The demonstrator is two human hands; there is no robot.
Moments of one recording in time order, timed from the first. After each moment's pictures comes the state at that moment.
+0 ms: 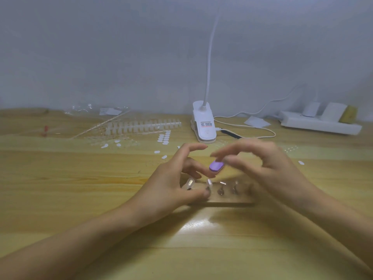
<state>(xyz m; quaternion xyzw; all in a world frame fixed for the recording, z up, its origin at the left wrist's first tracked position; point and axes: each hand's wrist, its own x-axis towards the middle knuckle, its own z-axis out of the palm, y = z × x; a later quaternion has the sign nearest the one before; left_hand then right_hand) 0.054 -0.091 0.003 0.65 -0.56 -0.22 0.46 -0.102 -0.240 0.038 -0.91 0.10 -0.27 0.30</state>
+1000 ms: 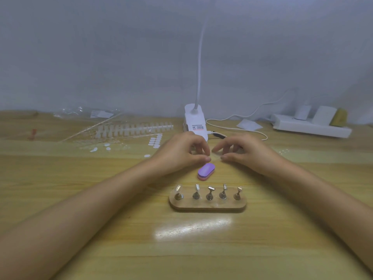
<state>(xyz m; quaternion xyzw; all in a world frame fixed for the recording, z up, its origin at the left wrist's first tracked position) 0.098 -0.187 0.004 0.70 -0.62 -0.07 0.34 -0.070 -0.325 0.022 -0.94 0.16 -0.16 0.24</state>
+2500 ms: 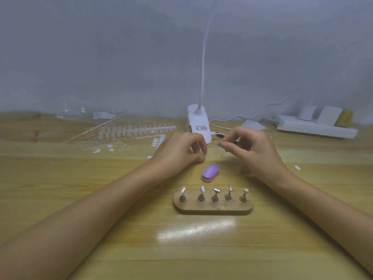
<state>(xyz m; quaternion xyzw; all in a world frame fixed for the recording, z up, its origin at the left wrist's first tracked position) 0.098 -0.177 0.010 0.74 -0.58 -0.07 0.34 -0.069 -0.299 0.017 -0.87 0.15 -0.35 0.32</state>
